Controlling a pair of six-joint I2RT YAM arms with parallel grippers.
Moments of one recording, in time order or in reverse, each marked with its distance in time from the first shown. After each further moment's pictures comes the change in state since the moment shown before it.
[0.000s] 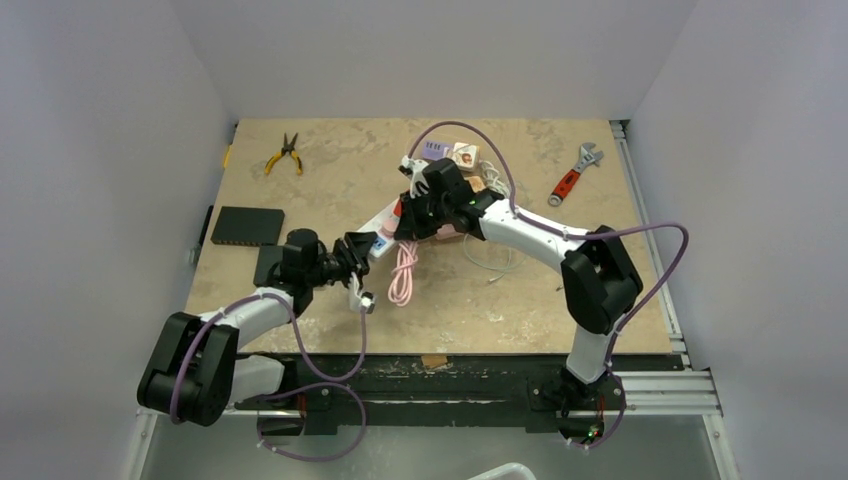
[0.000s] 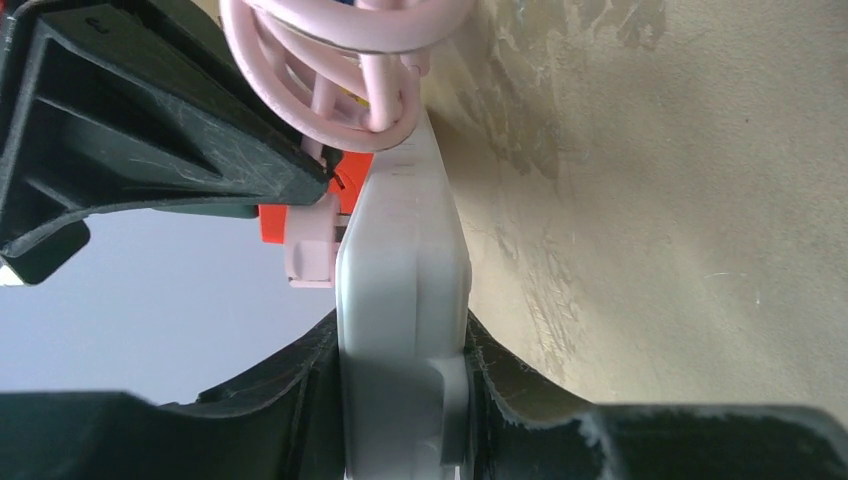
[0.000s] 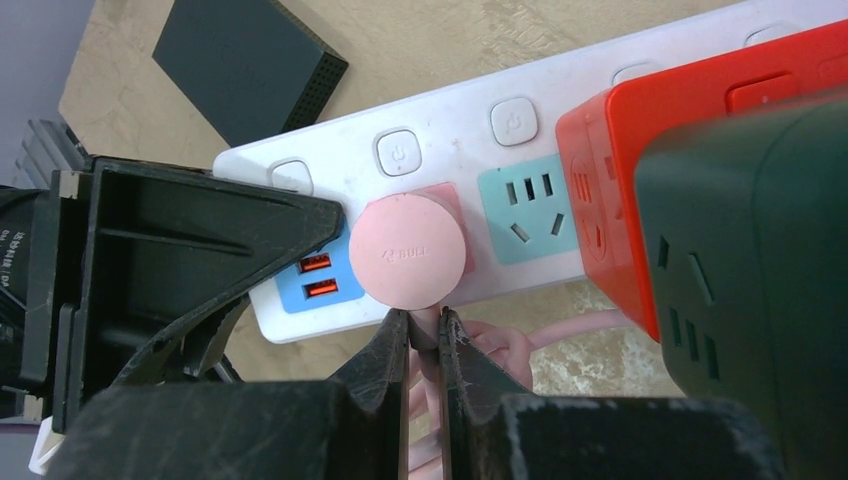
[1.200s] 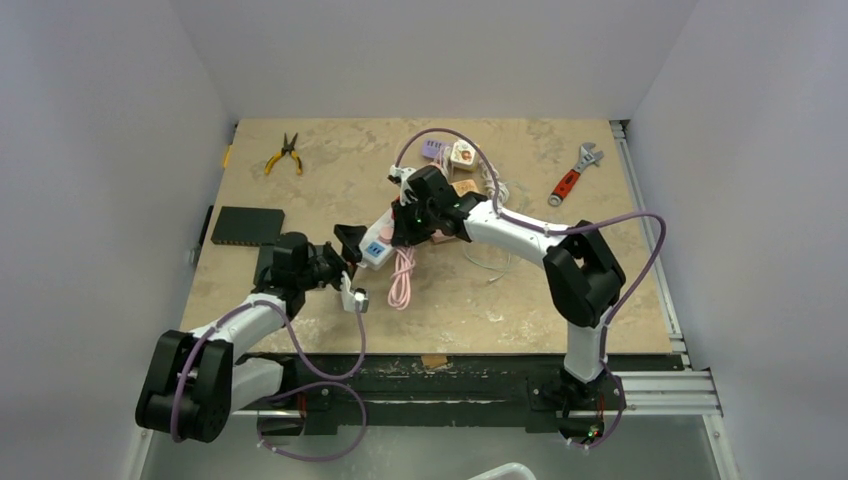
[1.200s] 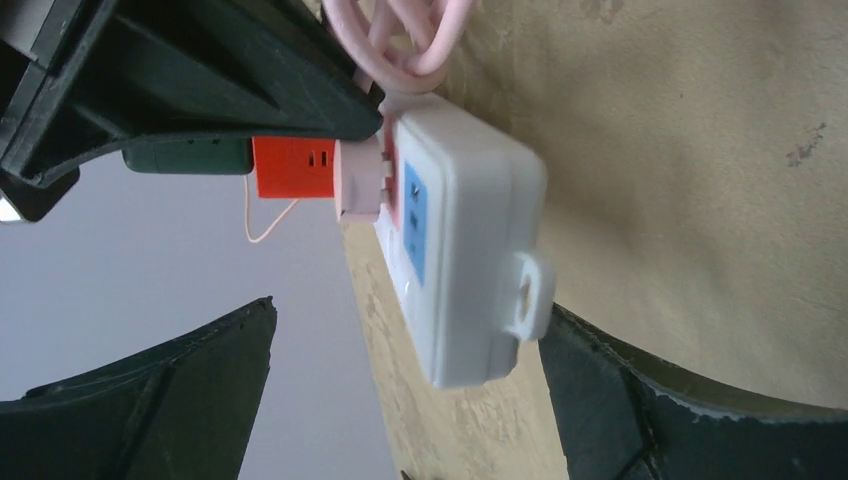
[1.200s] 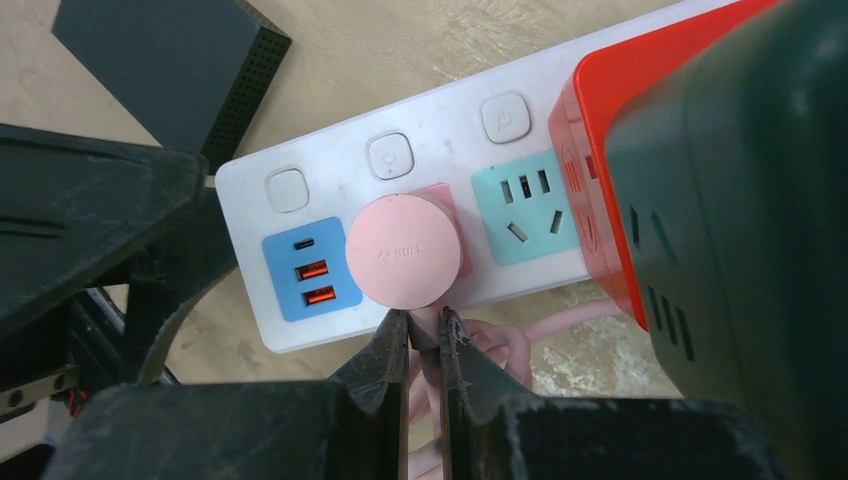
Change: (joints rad) left arm 0.063 -0.095 -0.007 -0.147 -0.007 -0.112; right arm 0.055 0.082 0.049 -0.046 0.104 -0.025
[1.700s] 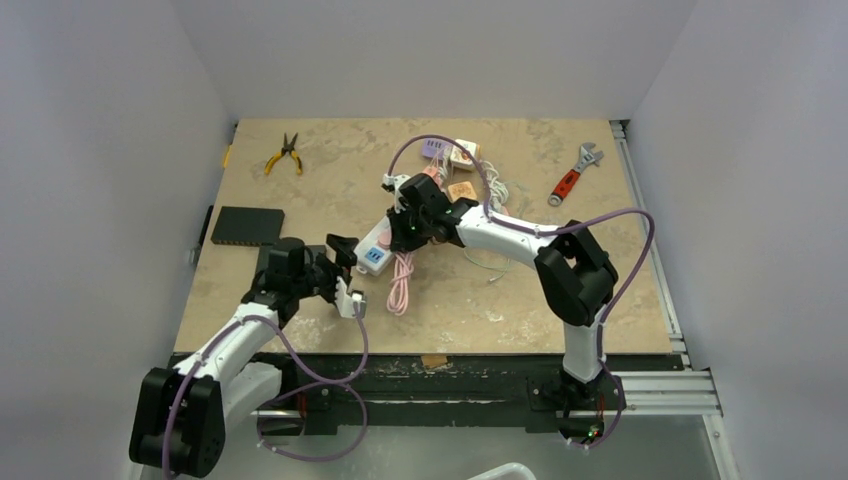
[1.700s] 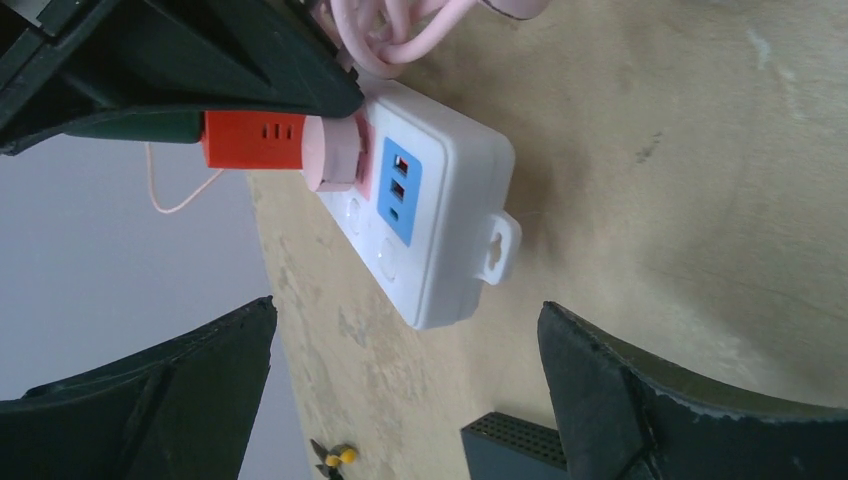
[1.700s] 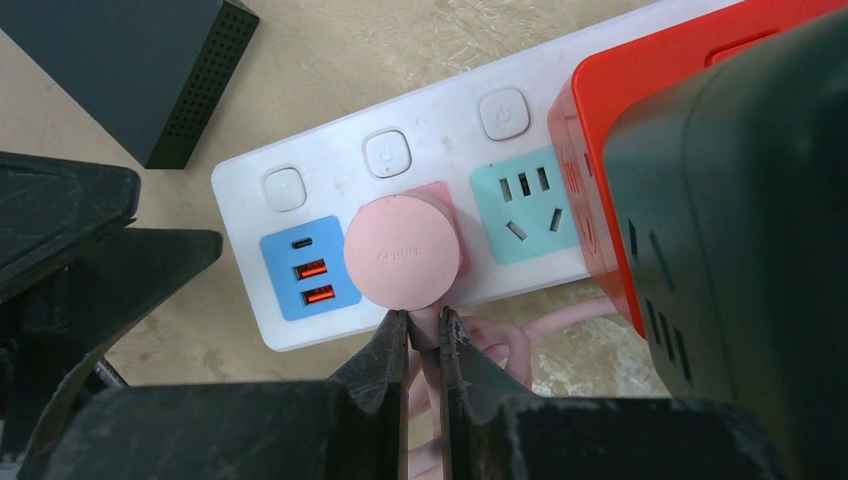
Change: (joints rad) left arm 0.004 -0.180 0.020 -0.347 -0.054 -0.086; right arm 0.030 0.027 -0.004 0.007 0.069 -0.024
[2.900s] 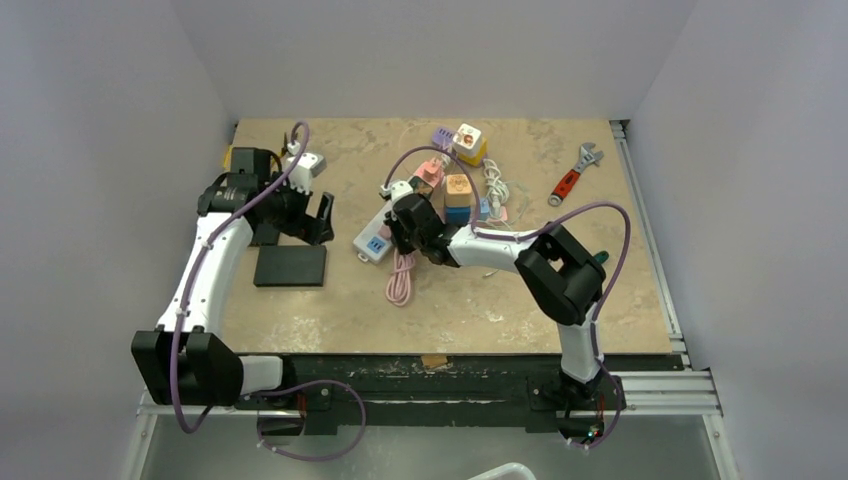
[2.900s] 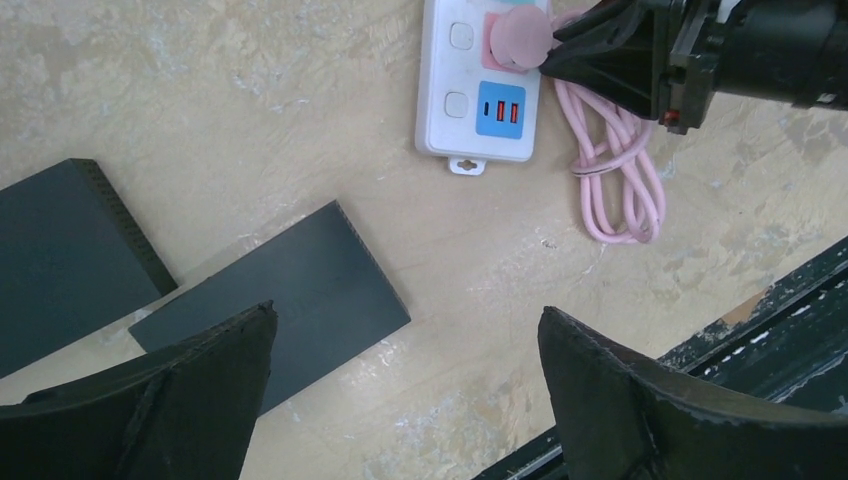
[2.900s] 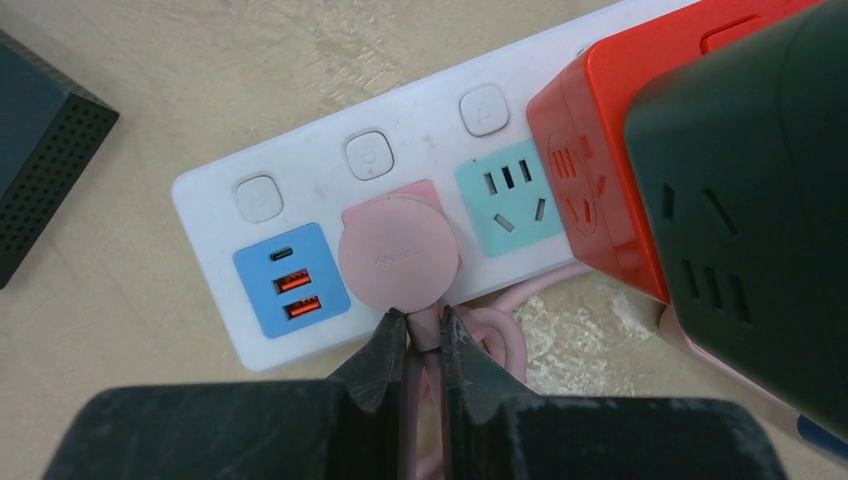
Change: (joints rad) left arm 0.183 0.333 0.900 -0.849 -0.222 -1.340; right arm 0.060 0.059 -0.139 0.356 0.309 -0.077
